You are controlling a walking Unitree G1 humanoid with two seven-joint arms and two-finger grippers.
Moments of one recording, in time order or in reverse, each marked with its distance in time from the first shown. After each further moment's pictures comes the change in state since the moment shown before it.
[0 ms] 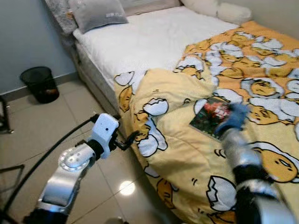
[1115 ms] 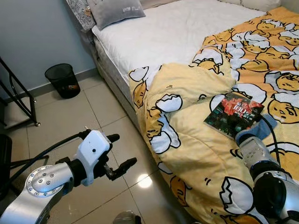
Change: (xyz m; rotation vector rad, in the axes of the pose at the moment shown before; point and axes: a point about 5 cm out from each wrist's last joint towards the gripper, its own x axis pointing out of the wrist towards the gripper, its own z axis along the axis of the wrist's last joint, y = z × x) left arm -0.062 -0.025 0.016 -0.004 0.116 -0.192; right arm 0.004 -0.061 -0.010 0.275 0.057 -0.117
